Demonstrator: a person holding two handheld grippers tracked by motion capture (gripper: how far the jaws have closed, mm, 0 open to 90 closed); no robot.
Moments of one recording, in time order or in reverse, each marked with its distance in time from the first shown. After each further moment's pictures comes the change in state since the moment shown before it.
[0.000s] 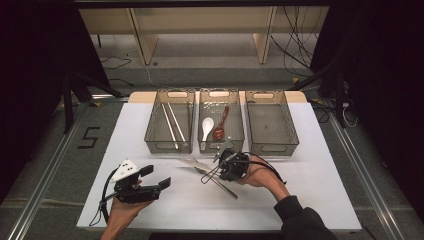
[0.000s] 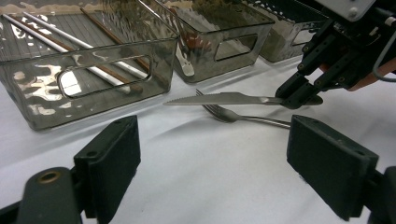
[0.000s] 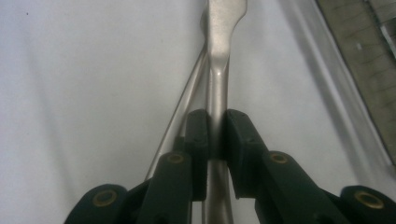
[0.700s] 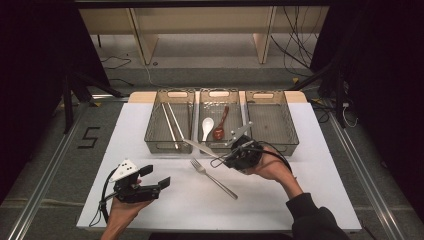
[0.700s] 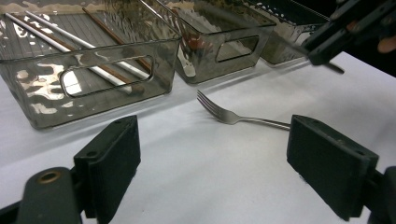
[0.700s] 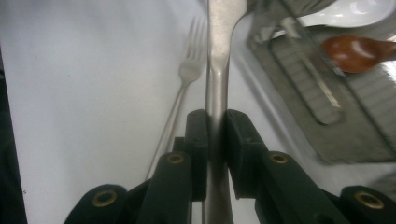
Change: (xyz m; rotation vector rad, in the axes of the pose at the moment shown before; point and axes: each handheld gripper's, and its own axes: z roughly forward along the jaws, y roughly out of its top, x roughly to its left) left arm 0.002 0.000 -0.001 -0.004 0.002 -0.005; right arm -0.017 -0.010 -0.060 -0.178 -0.006 0.101
